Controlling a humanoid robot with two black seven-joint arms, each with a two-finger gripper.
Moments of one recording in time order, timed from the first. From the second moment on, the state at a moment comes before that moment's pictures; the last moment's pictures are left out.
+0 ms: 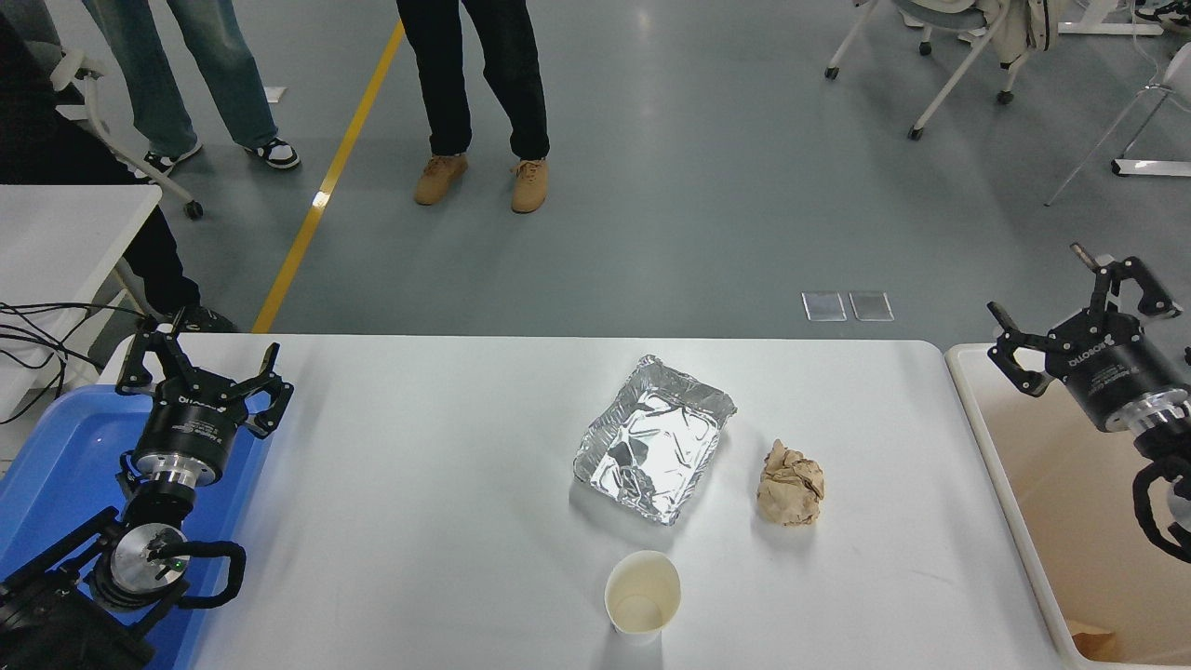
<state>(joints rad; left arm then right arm) -0.36 0.44 -0.97 -0.75 -0.07 -0.48 -0.54 0.54 -0.65 0.80 0.73 0.00 0.57 0.32</state>
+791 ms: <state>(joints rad) -0.36 0.44 -0.97 -0.75 -0.07 -0.48 -0.54 0.51 -0.95 0.78 1.29 -0.58 0.57 0.30</state>
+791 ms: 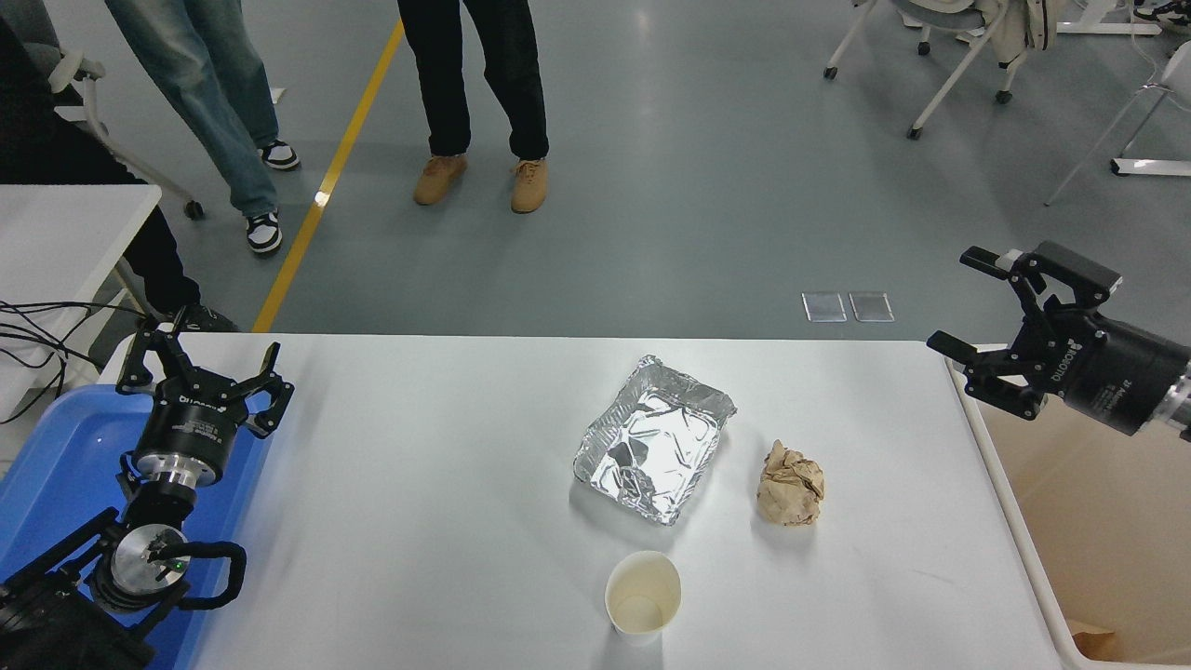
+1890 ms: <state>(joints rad) -0.36 0.44 -0.97 -0.75 -0.07 -0.48 -0.54 0.61 -0.84 0.61 1.70 -1.24 0.49 0.05</state>
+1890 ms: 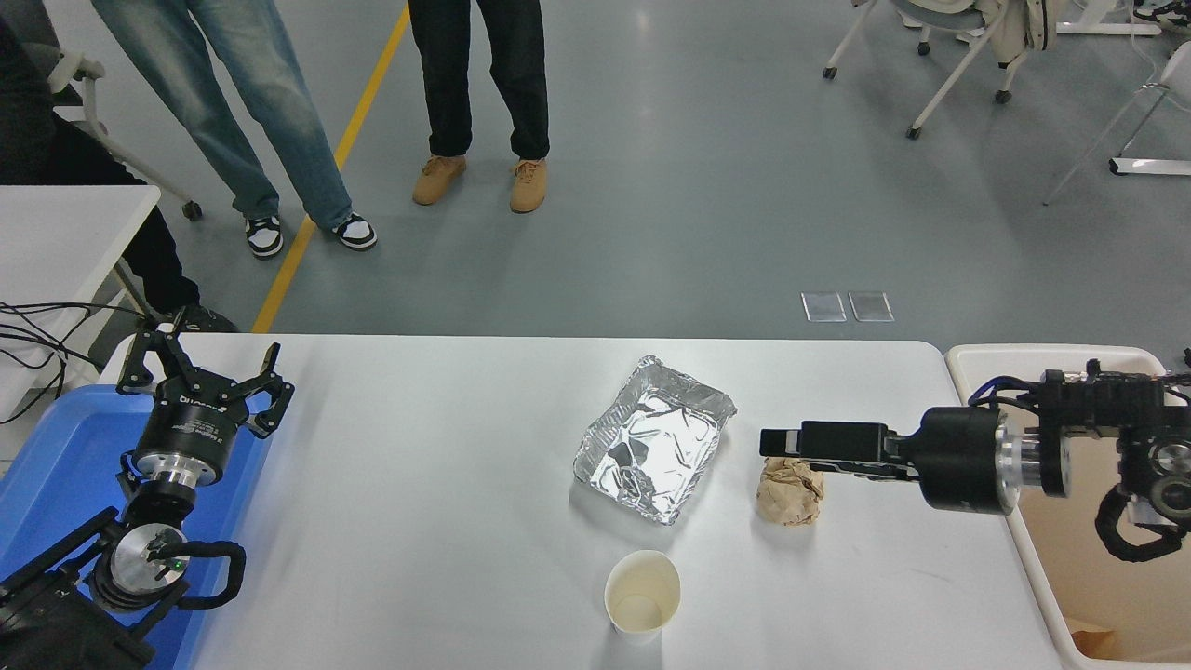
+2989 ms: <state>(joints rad) -0.36 0.44 -0.97 -0.75 -0.07 -0.48 -0.54 0.56 -0.57 0.47 1.46 -1.49 0.54 0.03</state>
